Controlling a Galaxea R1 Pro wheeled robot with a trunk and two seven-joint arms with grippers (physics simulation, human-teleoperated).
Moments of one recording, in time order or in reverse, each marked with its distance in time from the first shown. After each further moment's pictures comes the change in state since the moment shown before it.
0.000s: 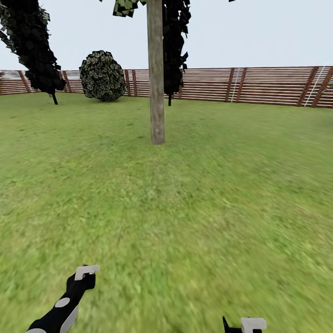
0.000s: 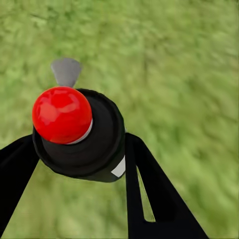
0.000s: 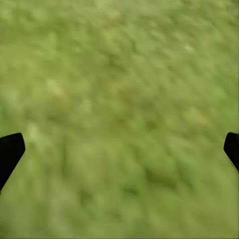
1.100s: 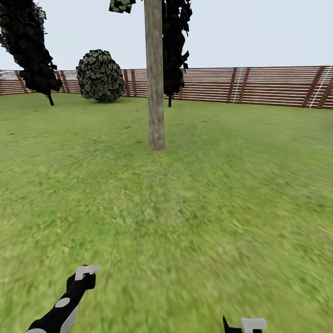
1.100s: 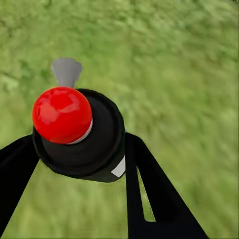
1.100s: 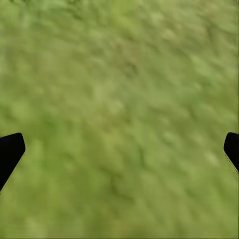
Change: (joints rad) left arm 0.000 0.000 0.000 0.000 0.000 0.000 0.000; right arm 0.000 0.000 0.000 0.000 0.000 0.000 0.000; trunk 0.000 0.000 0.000
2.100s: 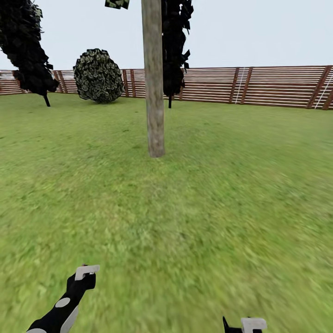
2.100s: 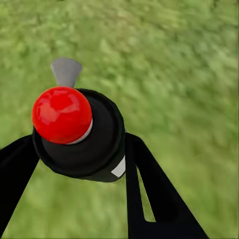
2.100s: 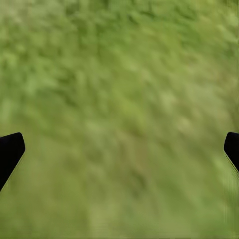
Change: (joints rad) left arm 0.000 -0.001 0.000 0.000 0.001 0.000 0.000; right arm 0.000 0.000 0.000 0.000 0.000 0.000 0.000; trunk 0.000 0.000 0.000
